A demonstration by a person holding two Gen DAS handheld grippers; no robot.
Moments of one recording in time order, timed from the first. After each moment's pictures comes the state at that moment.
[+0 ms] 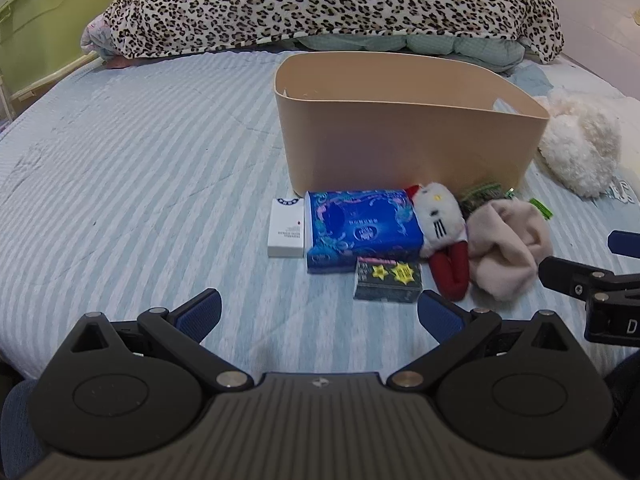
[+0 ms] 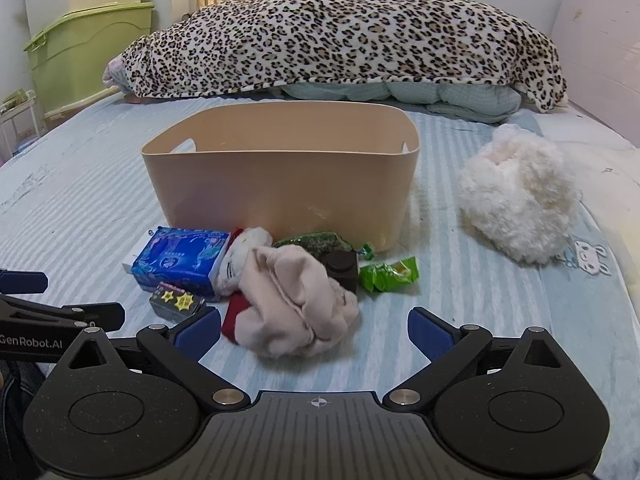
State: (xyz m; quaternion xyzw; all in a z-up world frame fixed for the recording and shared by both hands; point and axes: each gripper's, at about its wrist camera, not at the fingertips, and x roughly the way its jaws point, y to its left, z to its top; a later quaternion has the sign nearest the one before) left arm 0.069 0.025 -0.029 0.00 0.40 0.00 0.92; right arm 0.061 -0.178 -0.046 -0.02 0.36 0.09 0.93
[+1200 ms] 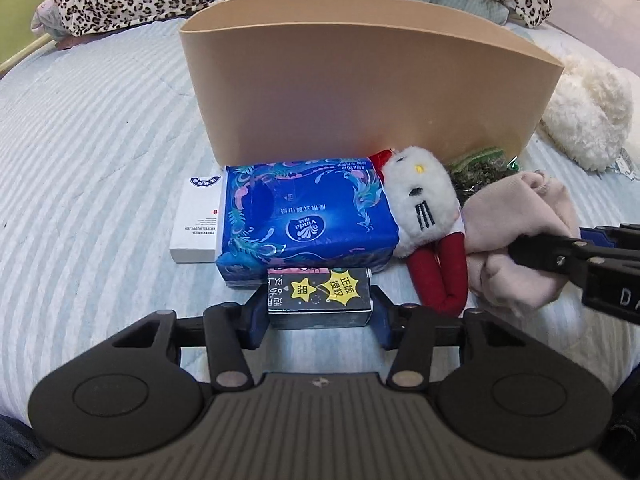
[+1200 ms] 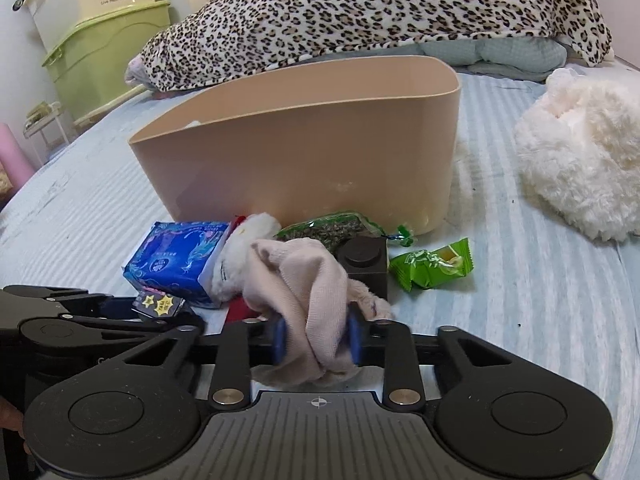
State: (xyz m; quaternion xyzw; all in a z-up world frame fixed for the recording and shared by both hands) left arm 0.125 -0.004 -0.085 0.00 0.44 -0.05 0.90; right arm 0.106 -0.199 -0.085 0.04 0.39 0.15 0.91
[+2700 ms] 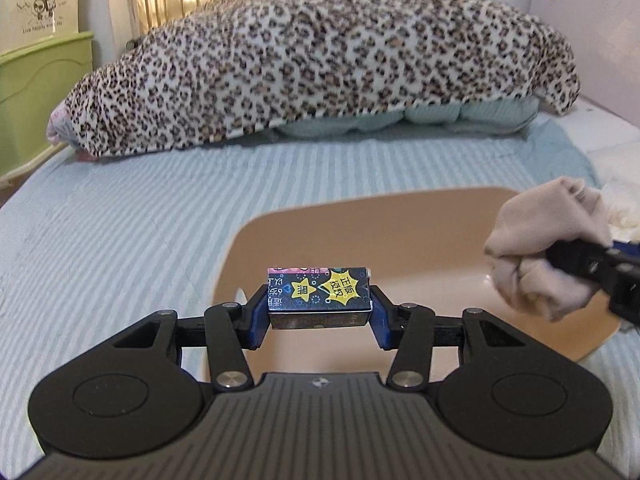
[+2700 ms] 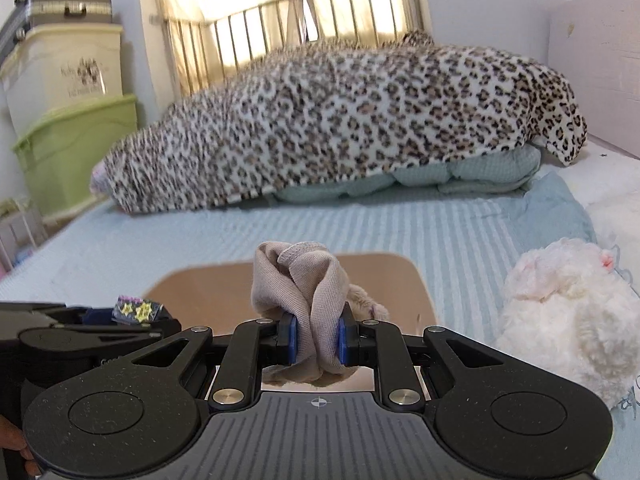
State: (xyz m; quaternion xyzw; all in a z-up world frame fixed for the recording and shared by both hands) left arm 0.252 -0.006 0.006 0.05 0.33 0.00 0.94; right arm 0.221 -0.193 -0.003 0.05 0.28 0.10 0.95
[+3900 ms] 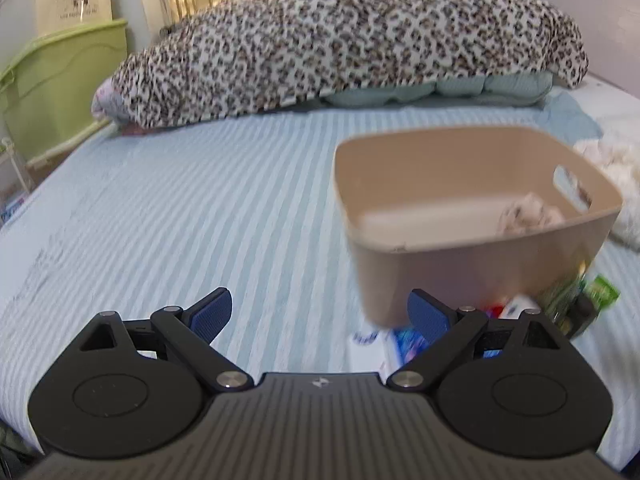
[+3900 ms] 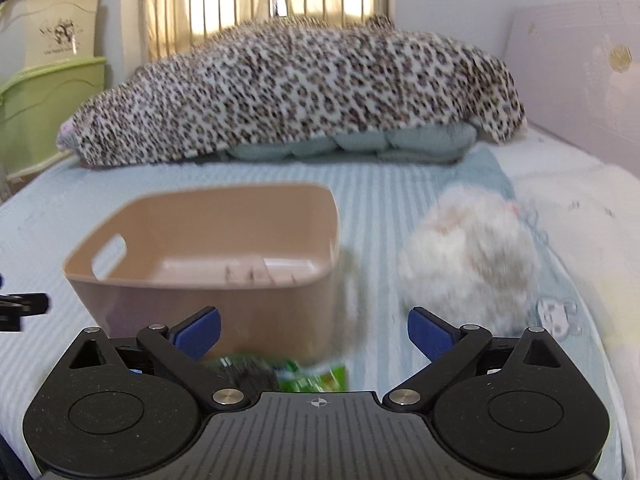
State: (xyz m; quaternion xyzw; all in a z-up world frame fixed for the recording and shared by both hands) left arm 0.147 0.075 -0.001 0.07 0.35 0.03 0.93; right arm 0.127 -0.238 -0.020 0.01 0.31 0.02 0.95
